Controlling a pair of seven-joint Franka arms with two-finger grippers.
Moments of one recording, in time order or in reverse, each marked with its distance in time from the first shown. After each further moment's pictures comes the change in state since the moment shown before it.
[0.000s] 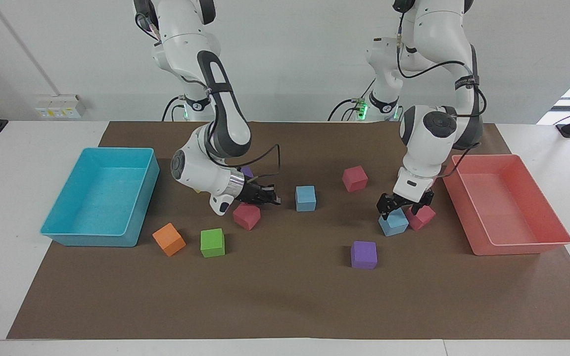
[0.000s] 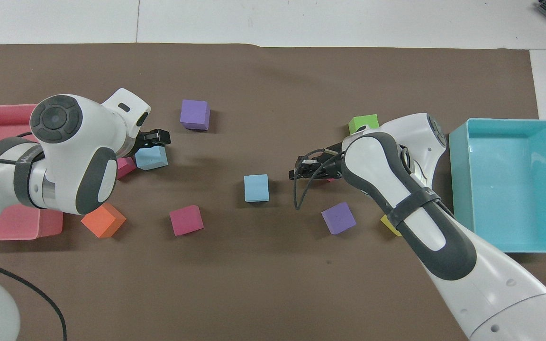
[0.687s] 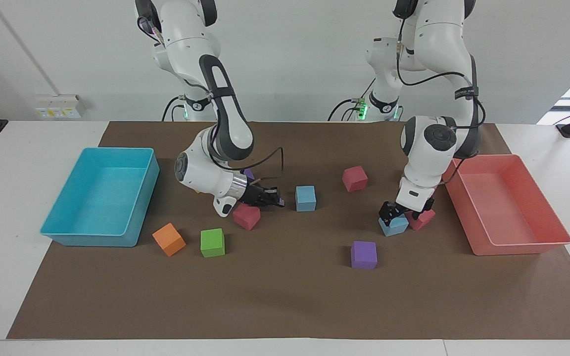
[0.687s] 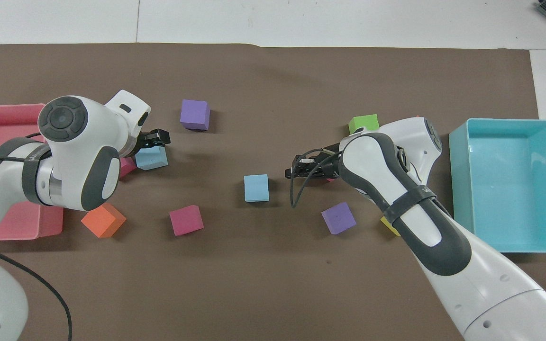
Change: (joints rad) left arm 0.012 0.061 0.001 0.000 0.000 0.026 -0.043; right arm 0.015 0.014 0.005 -0.002 0.038 0.047 -0.004
